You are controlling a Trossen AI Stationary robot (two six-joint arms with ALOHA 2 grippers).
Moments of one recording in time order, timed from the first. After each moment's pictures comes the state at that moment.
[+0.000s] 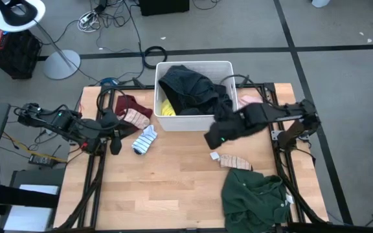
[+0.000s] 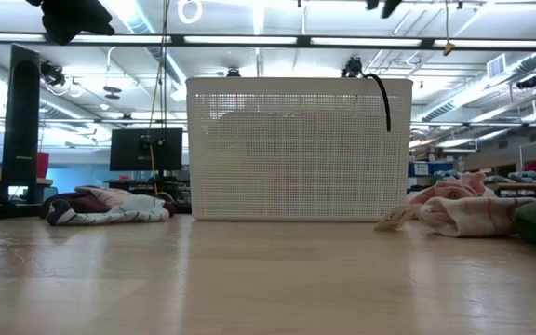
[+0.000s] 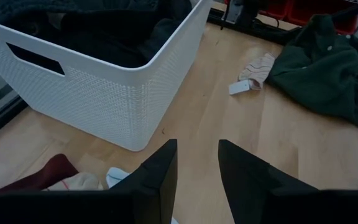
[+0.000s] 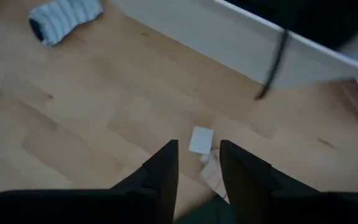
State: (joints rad) left arm -0.35 0.63 0.88 -0.85 -0.53 -0.53; right arm 0.23 1.70 1.96 -1.57 0.32 1.28
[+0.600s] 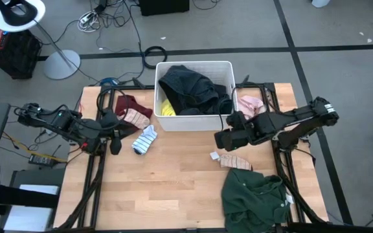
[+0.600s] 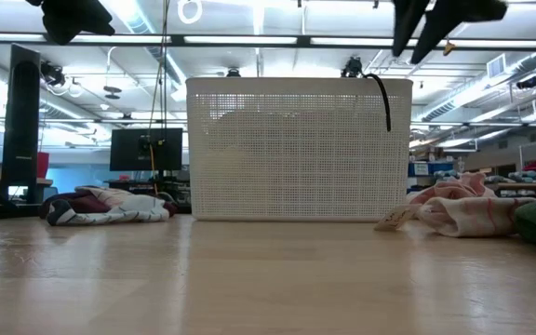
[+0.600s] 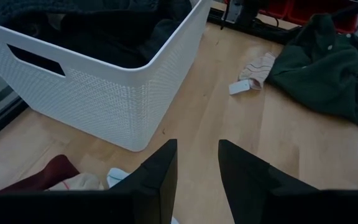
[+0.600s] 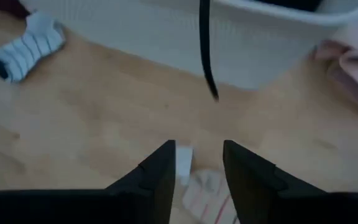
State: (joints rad) left arm -0.35 0.63 0.88 -0.85 -0.53 -0.52; right arm 0.27 1.45 1.45 -1.31 0.48 1.46
